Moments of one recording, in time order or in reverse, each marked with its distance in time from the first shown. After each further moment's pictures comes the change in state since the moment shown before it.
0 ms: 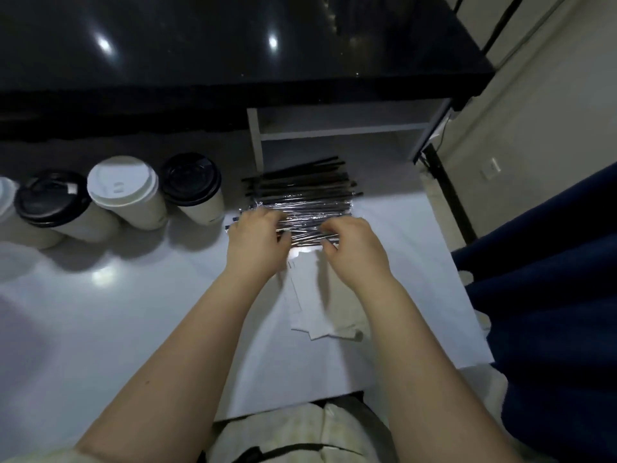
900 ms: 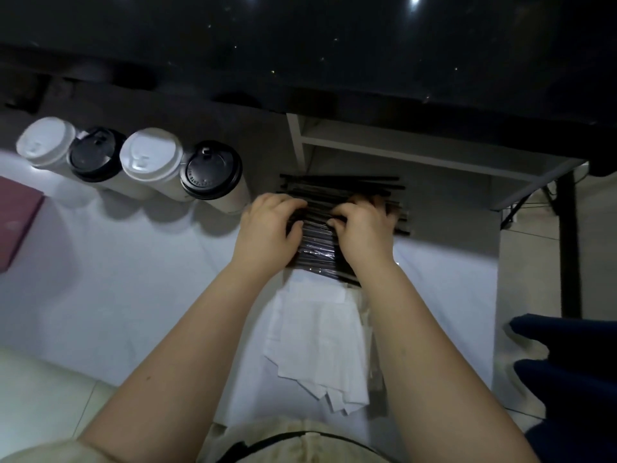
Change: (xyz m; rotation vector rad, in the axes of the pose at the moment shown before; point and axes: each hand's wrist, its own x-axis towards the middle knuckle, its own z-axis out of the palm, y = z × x) left_hand 0.041 0.019 0.009 -0.042 0.195 -0.229; right_hand 0.132 0.022 0.028 -0.072 -0.126 -0.243
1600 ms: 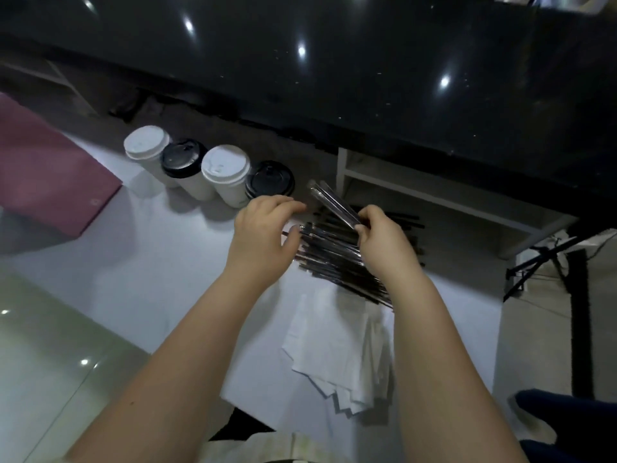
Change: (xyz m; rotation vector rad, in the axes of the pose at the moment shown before) left_hand -0.055 0.002 -0.077 -0.024 0.298 0.022; right_hand -0.021 -0.034 -0.053 0.242 -0.128 -0.100
